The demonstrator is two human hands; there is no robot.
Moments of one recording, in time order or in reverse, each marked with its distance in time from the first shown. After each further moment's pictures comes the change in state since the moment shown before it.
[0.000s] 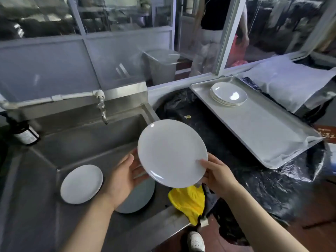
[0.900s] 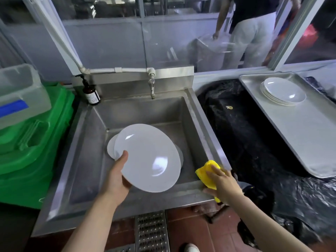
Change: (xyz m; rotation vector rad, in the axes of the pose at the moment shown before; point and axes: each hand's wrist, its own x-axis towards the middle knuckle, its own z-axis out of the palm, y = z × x) left_hand -0.124 -0.033 -0.067 -0.144 0.441 0.143; right_hand -0.007 0.093 -0.009 -1.983 -0.219 -0.188
